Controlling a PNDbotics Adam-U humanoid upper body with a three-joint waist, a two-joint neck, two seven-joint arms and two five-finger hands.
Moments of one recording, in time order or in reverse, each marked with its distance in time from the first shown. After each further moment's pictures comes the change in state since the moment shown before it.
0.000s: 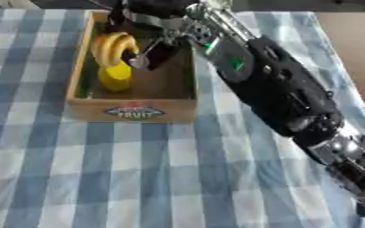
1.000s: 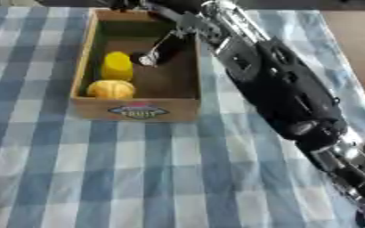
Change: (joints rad) left arm 0.002 -0.001 -0.005 0.000 0.001 0.011 -0.002; right arm 0.019 -0.075 -0.135 -0.169 -0.070 0.085 -0.138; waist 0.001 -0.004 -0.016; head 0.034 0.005
